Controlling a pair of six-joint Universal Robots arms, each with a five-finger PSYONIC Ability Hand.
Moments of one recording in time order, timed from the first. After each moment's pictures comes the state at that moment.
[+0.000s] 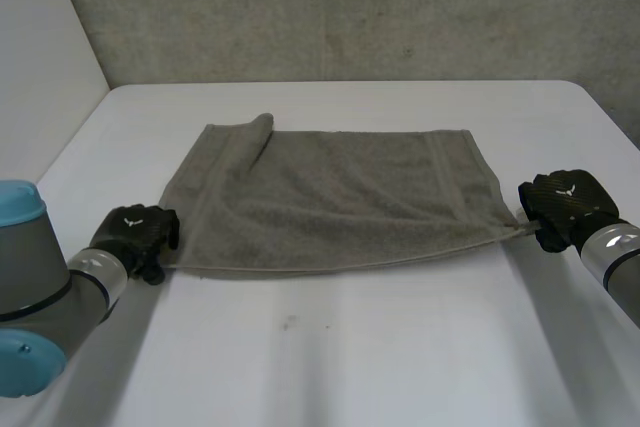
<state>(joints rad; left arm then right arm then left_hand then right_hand) 4.55 -1.99 -1.83 3.38 -1.45 3.48 1.59 -1.20 1.81 -0.29 1.27 2.58 0.71 0.71 0.71 0.71 0.54 0.97 1.19 1.19 1.20 0.99</state>
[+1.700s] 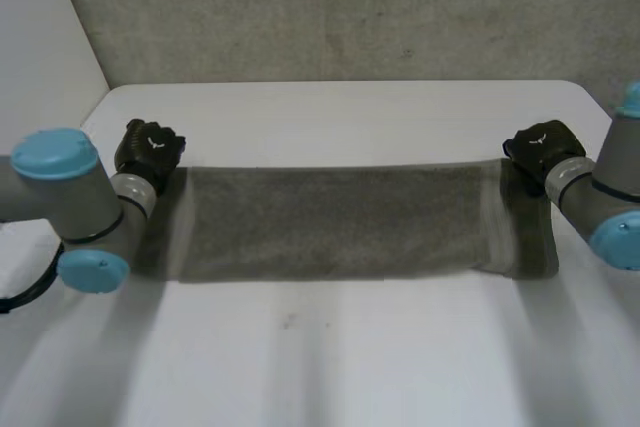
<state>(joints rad) 4.48 -2.32 -1.32 3.54 -1.54 3.87 1.72 -0.84 1.15 -0.02 1.48 2.43 1.18 1.22 1.22 1.22 1.03 0.97 1.19 1.19 1.20 0.99</state>
